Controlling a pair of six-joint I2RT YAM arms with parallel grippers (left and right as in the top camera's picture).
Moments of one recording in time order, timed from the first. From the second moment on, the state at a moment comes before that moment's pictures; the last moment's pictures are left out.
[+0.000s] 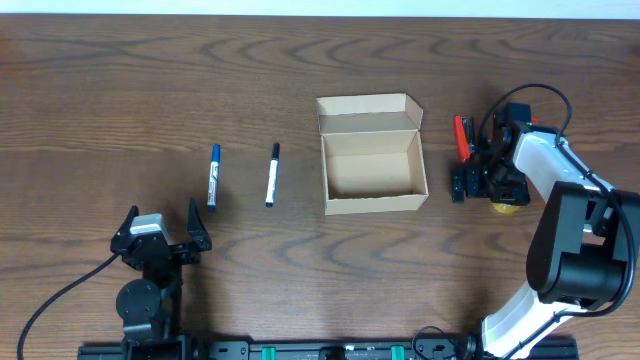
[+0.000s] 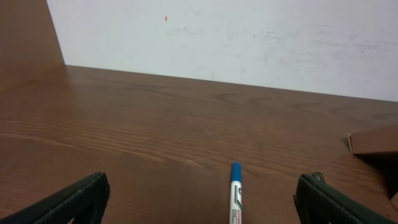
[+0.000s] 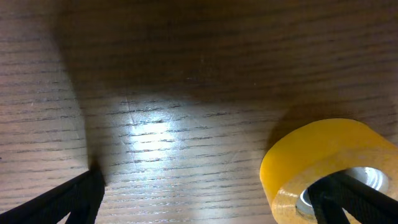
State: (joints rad) left arm 0.08 0.01 0.02 -0.12 -0.02 -0.07; right arm -0.15 1.89 1.15 -0.86 0.05 -0.06
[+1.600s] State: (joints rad) left arm 0.08 0.01 0.02 -0.12 -0.02 -0.07; right arm -0.13 1.89 1.79 -1.26 -0.16 -0.03
